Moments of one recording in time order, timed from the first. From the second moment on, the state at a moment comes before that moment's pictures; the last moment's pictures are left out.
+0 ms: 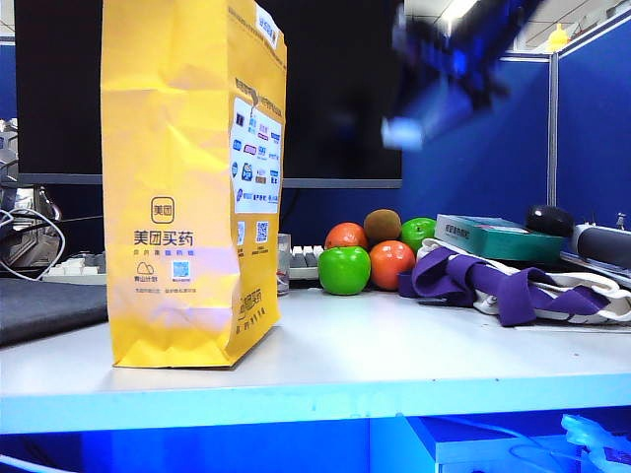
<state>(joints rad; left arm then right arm) -0.87 1.49 1.84 -0.96 -0.37 0.38 0.25 1.80 1.78 -0.70 -0.39 -0.08</state>
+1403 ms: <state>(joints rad) -0.43 1.25 1.81 -1.16 0.17 0.39 0.63 1.69 1.94 -0.75 -0.55 -0.05</state>
